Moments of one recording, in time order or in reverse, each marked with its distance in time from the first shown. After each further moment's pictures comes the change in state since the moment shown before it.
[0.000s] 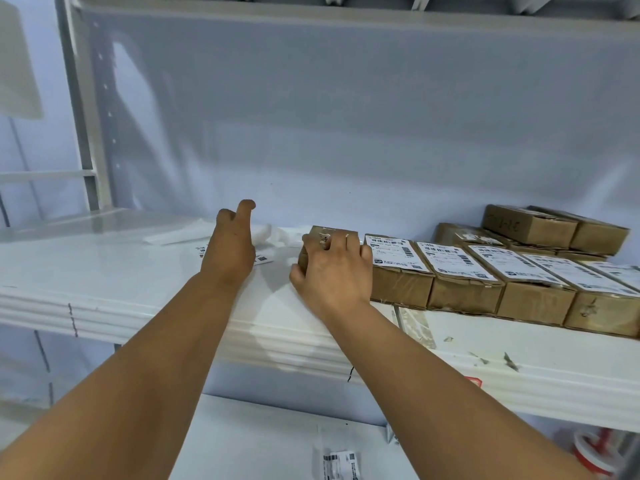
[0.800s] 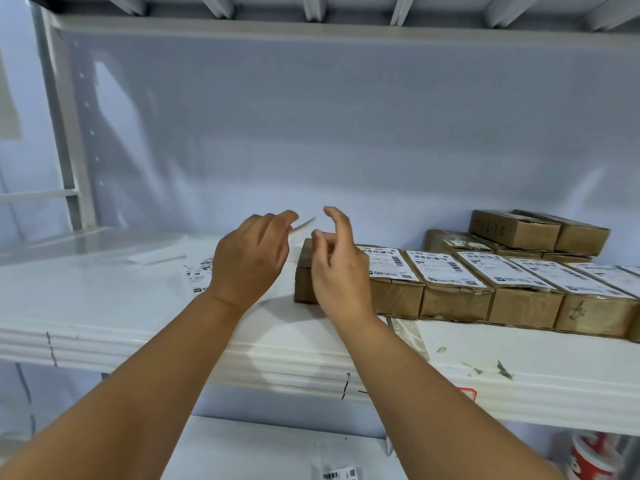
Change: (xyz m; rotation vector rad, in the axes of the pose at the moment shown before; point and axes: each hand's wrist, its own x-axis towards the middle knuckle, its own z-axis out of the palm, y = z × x) left_hand -0.005 0.039 -0.001 0.179 0.625 0.783; right_hand 0.003 0.012 -0.015 0.889 0.197 0.121
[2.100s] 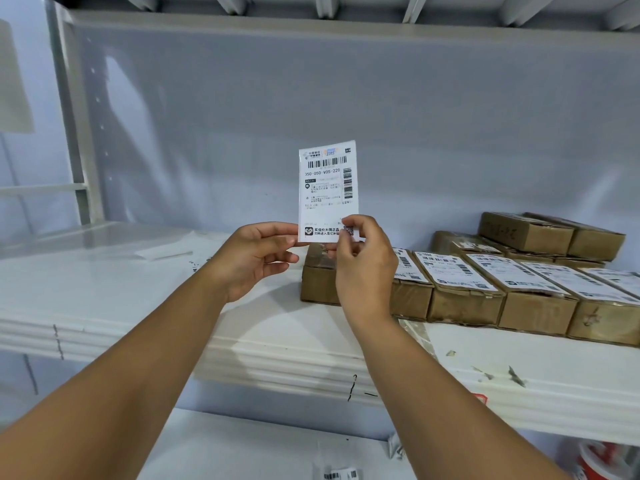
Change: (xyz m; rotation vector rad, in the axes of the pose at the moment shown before) left_hand 0.014 -0.008 -0.019 -1.444 -0.619 -1.330; right_hand 0.009 0.006 0.000 0.140 0.284 0.098
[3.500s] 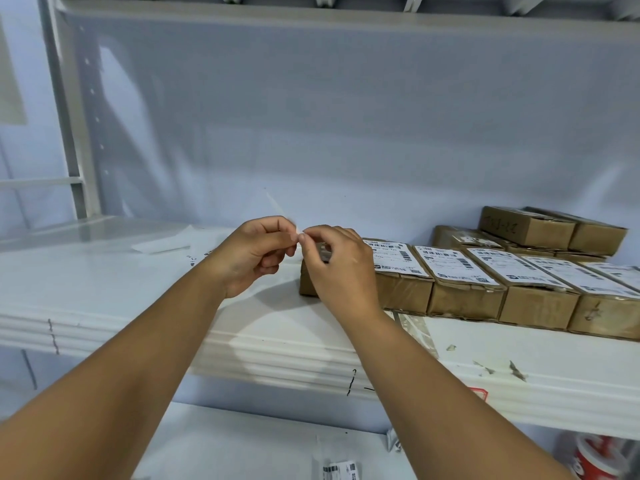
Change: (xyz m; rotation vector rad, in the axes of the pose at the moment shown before) left_hand 0.000 -0.001 -0.001 0.147 -0.084 0.047; right_hand -0.009 -0.002 0.006 -0.239 -0.218 -0.293
